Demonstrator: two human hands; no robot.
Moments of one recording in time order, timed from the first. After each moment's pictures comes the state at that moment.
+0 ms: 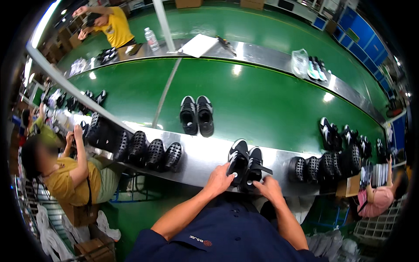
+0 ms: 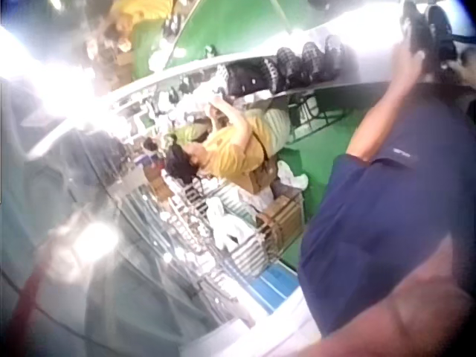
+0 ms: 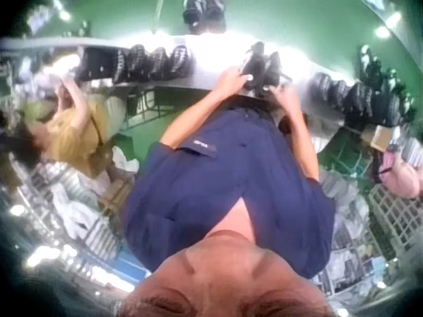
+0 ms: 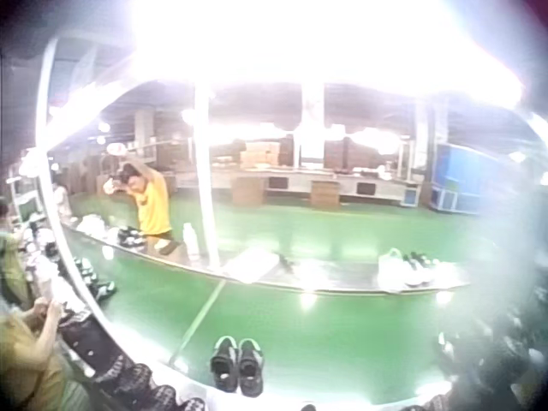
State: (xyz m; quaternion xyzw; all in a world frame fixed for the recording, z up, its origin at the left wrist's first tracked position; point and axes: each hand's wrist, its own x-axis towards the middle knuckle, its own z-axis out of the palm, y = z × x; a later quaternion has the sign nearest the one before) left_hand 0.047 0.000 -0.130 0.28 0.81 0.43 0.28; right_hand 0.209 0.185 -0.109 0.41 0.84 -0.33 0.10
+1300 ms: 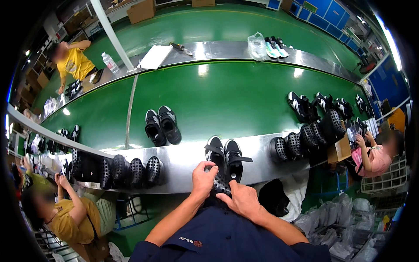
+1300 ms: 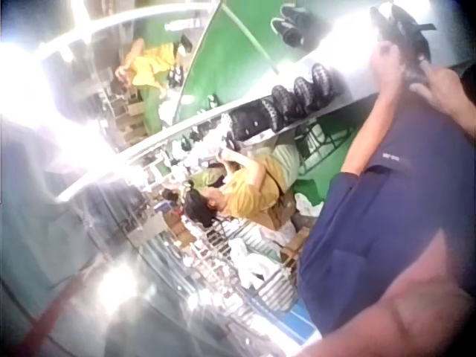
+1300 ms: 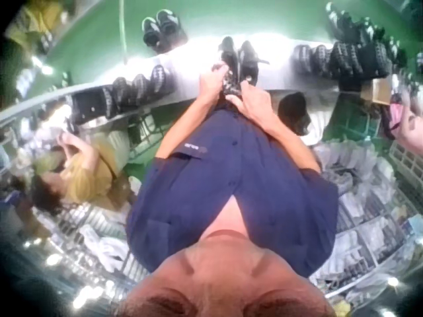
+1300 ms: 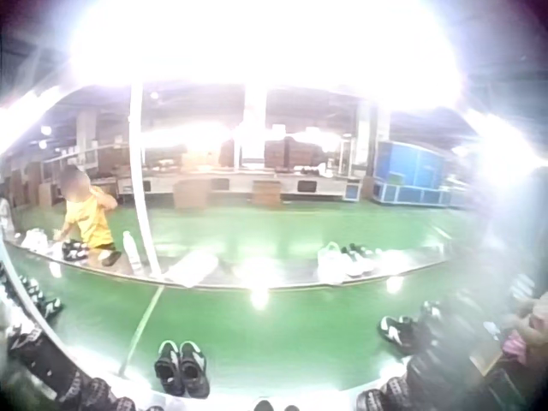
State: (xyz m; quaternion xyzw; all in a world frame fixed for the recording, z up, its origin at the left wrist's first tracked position) left_hand 0.054 0.026 -0.073 0.08 0.73 0.58 0.36; right_hand 0.204 0.093 -0.006 0.26 0.92 -0.29 0.00
